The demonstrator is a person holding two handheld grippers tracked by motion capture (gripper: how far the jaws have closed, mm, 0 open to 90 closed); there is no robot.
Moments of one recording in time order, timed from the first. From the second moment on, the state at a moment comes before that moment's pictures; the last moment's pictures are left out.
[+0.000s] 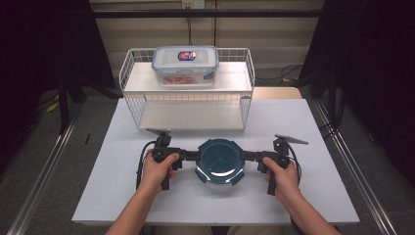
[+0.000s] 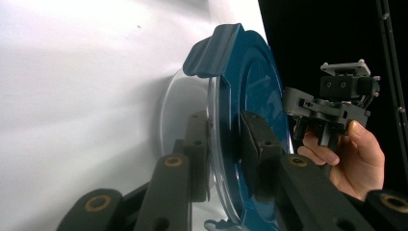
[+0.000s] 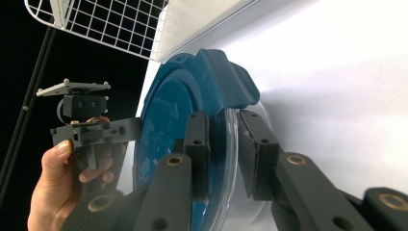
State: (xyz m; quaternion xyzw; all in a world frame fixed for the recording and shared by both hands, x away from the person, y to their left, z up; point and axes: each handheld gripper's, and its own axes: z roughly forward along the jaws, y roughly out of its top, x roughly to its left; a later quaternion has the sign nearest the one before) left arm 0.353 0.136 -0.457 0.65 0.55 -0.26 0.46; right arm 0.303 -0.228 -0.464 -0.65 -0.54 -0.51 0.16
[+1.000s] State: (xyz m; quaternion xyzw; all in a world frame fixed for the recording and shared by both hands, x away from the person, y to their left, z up) left arm 0.333 0.135 -0.469 0.61 0.57 -0.20 0.51; right arm 0.291 -0.221 -0.478 -0.65 -0.51 -0.55 0.13
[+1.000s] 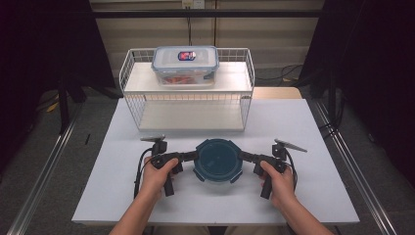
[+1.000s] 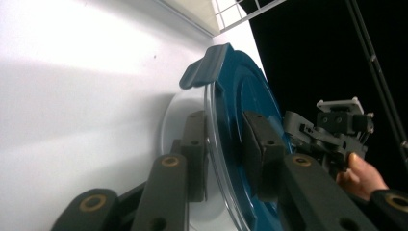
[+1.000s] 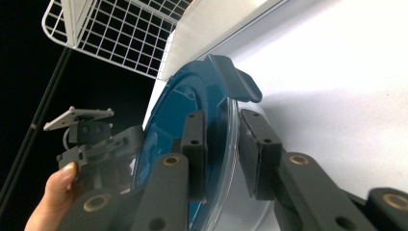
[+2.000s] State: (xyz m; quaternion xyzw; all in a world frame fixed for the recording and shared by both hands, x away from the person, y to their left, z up) left arm 0.329 0.155 -0.424 0.59 0.56 -0.14 0.57; right arm 0.295 -0.205 -0.447 -0.61 -0.50 -0.60 0.12
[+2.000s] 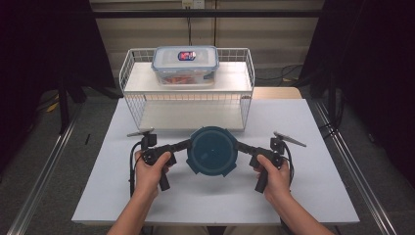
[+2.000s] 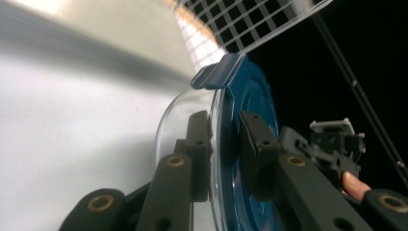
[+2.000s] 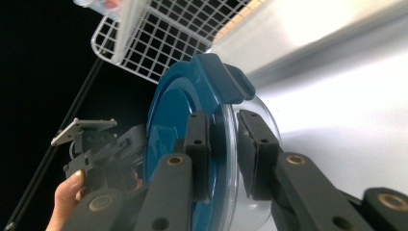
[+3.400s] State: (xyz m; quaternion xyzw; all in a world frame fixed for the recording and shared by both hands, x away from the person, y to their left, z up) left arm 0.347 0.190 -0.319 0.54 0.52 -0.10 0.65; right arm 0.334 -0.169 -0.342 -0.54 -0.51 -0.67 0.08
